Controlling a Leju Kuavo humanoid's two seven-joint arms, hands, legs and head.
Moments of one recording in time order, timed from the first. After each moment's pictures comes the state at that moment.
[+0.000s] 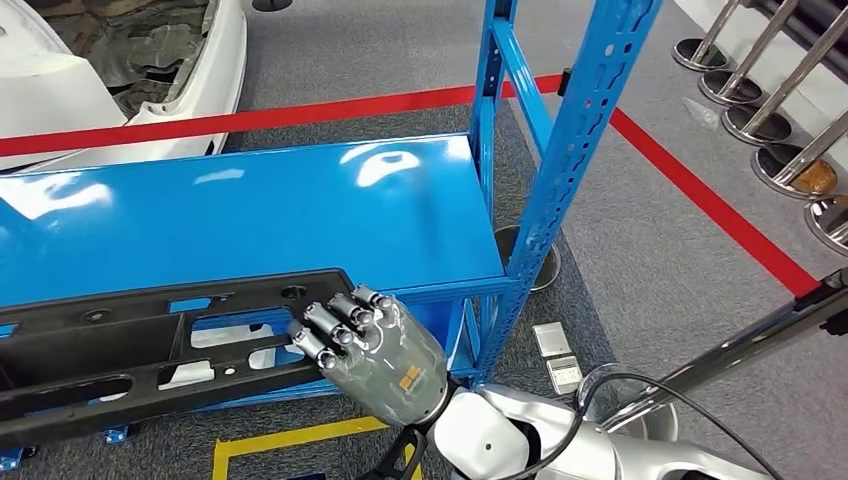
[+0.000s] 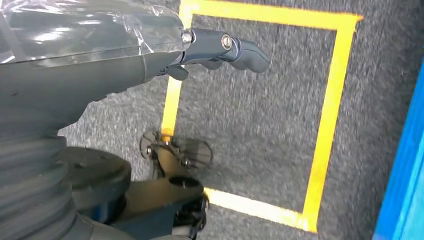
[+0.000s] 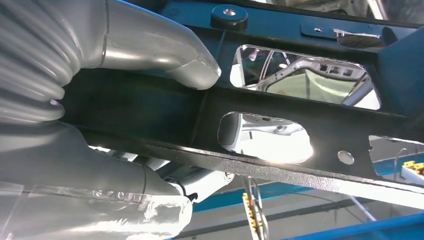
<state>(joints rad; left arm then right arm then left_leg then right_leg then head) -0.23 -0.17 1.46 -0.04 -1.57 0.36 -0.51 -0.46 -0.20 0.94 -1.97 1.34 -0.36 0.21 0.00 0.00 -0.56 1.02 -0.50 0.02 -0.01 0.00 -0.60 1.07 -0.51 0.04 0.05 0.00</state>
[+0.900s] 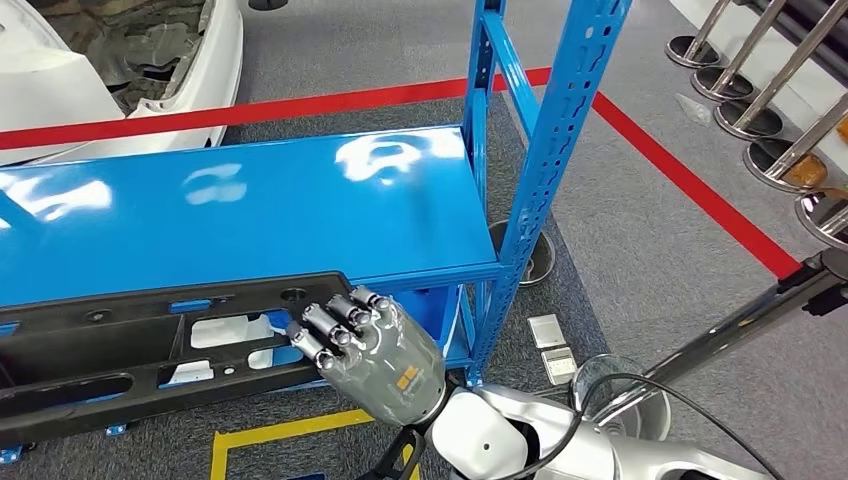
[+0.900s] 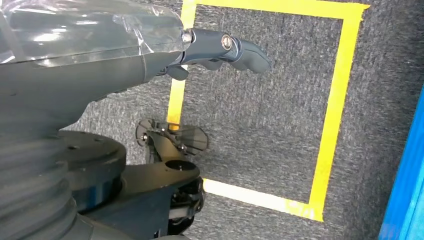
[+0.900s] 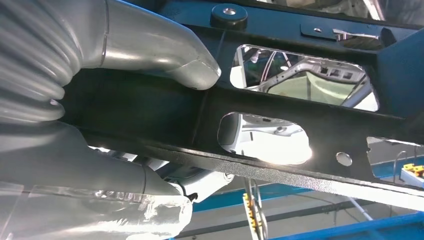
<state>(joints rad) -0.23 -0.17 1.46 -0.04 -1.57 0.35 -0.51 -0.46 -0.20 0.94 -1.96 1.34 -0.35 0.21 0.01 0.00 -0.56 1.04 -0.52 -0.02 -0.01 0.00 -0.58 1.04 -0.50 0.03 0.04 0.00</state>
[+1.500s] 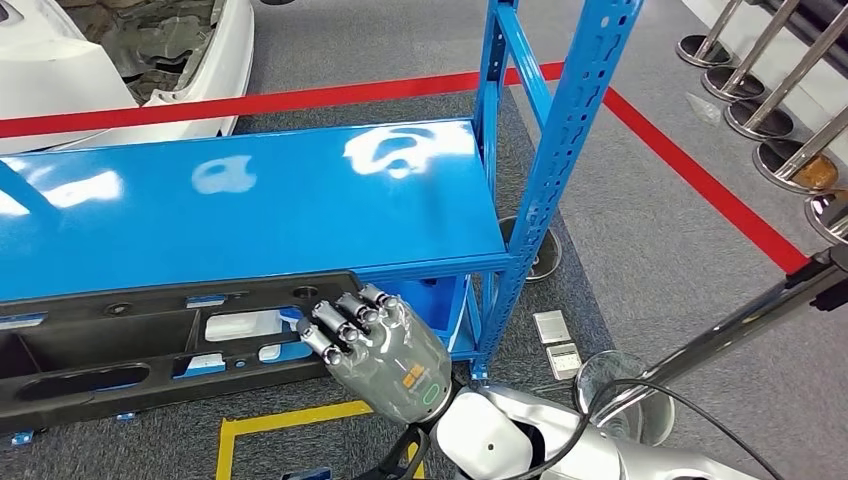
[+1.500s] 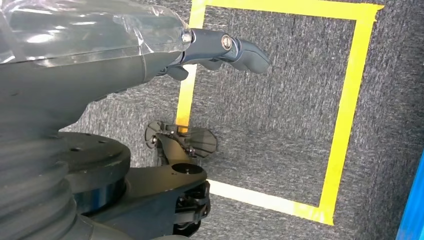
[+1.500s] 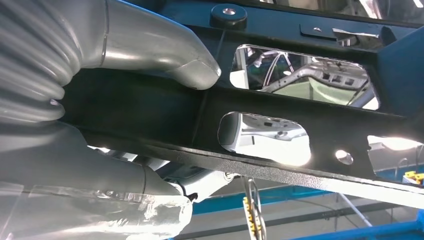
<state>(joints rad) -0.24 -0.17 1.46 -0.04 -1.57 0.35 -0.50 -0.45 -0.20 0.94 -1.95 1.33 -0.33 0.21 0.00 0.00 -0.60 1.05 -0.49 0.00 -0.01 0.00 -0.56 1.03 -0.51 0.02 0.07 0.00</state>
